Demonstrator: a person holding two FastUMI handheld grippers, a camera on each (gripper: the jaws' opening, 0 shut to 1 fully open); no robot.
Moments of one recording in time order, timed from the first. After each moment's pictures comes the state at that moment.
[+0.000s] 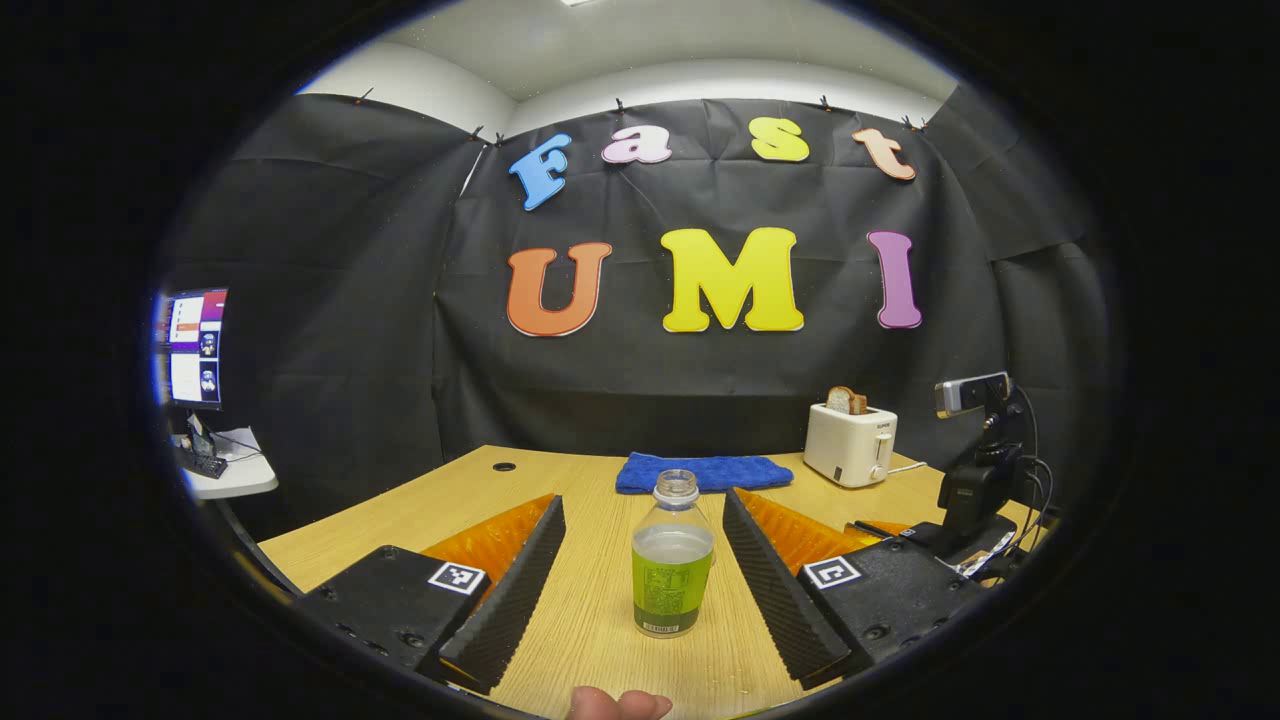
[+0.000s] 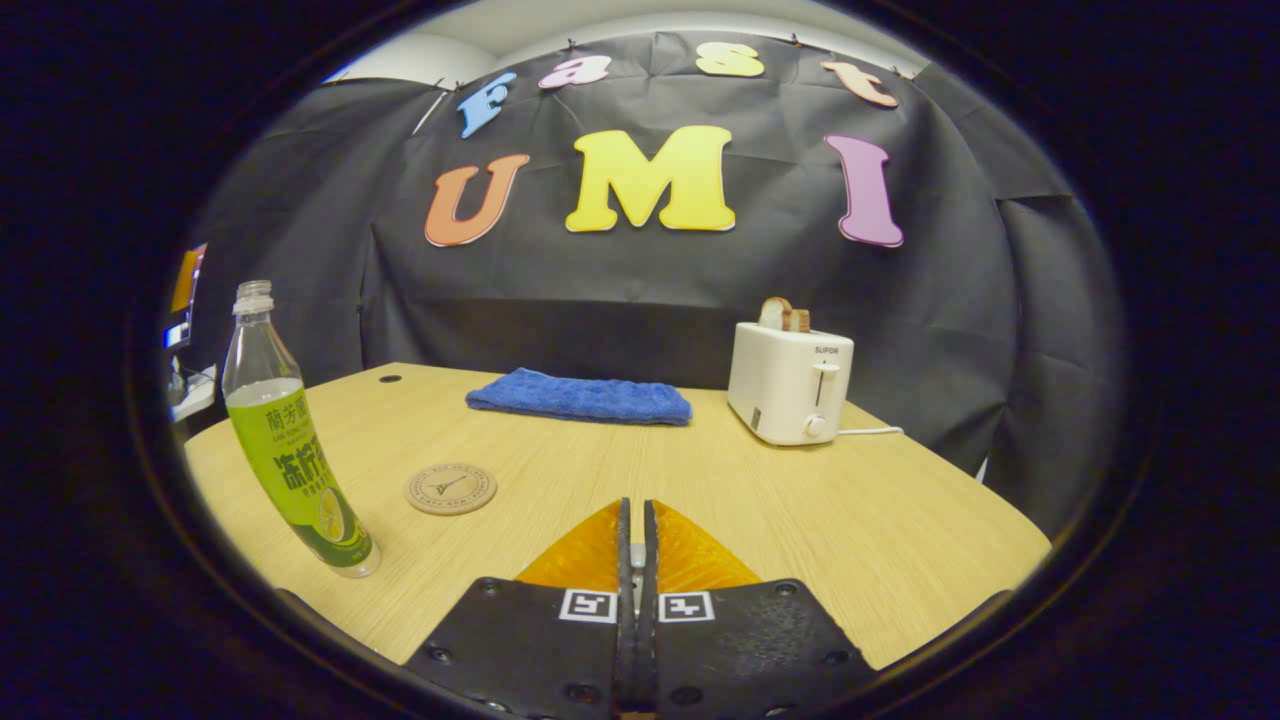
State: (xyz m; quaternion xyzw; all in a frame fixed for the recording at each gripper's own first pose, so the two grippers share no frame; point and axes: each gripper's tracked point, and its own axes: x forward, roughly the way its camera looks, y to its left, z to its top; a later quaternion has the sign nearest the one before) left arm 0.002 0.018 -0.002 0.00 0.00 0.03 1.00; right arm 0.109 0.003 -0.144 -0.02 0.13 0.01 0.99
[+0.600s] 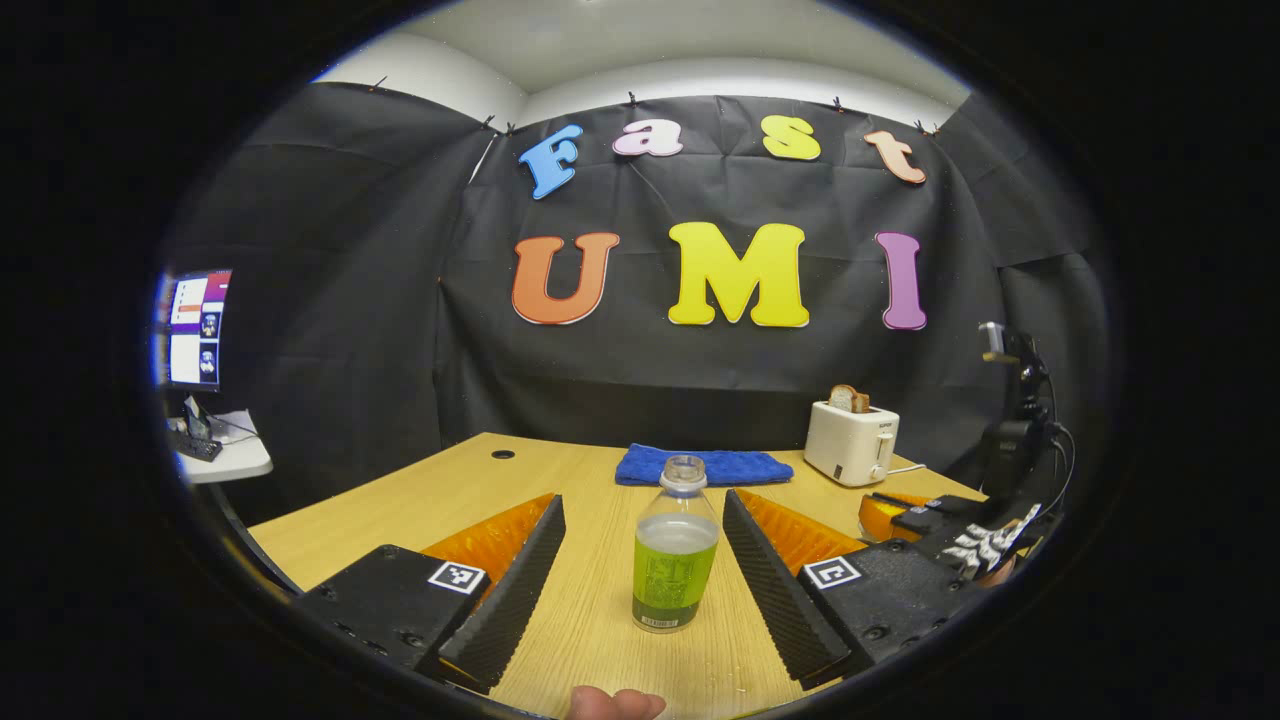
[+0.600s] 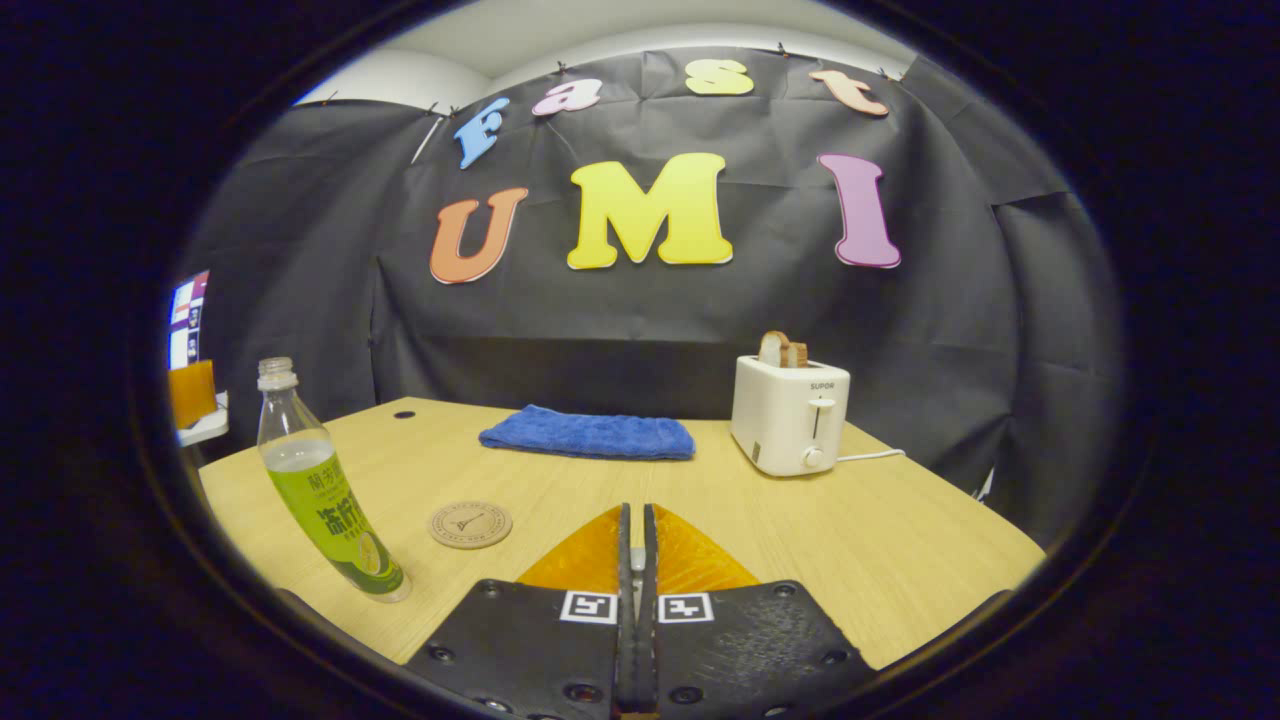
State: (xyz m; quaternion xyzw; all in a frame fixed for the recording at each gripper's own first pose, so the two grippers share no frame) left arm -0.001 0.020 -0.025 -0.03 0.02 0.02 1.00; right arm 0.097 -0.003 -0.097 0.00 0.09 0.02 1.00
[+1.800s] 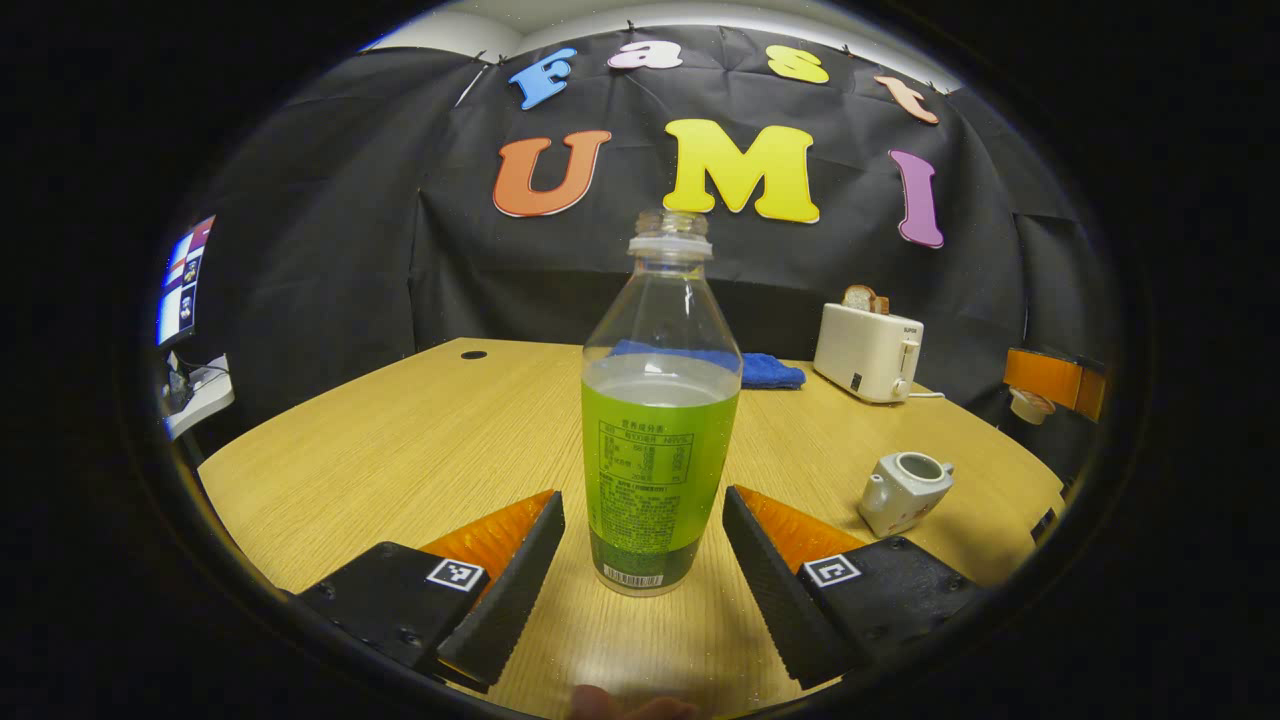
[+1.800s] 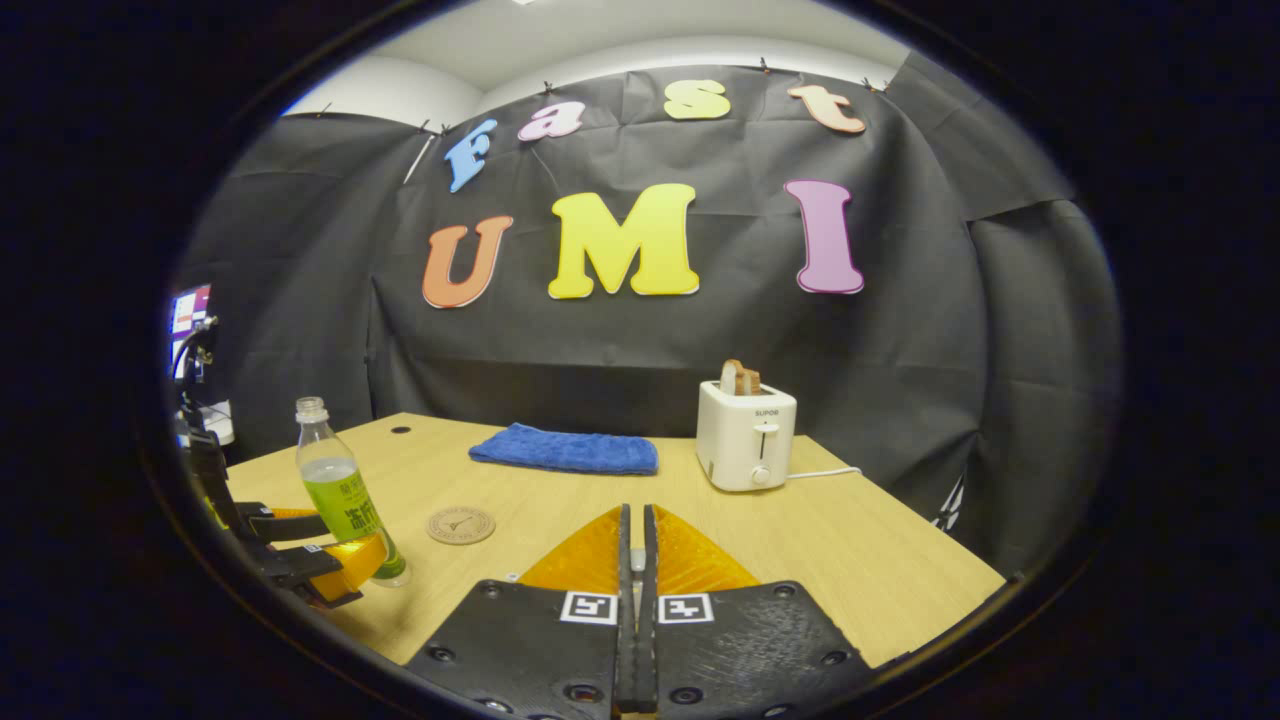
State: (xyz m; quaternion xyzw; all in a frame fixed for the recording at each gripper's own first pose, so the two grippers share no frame) left arm 0.054 0.000 -0.140 -0.04 0.14 0.02 0.99; right arm 0.051 -0.048 -0.067 0.00 0.08 0.01 1.00
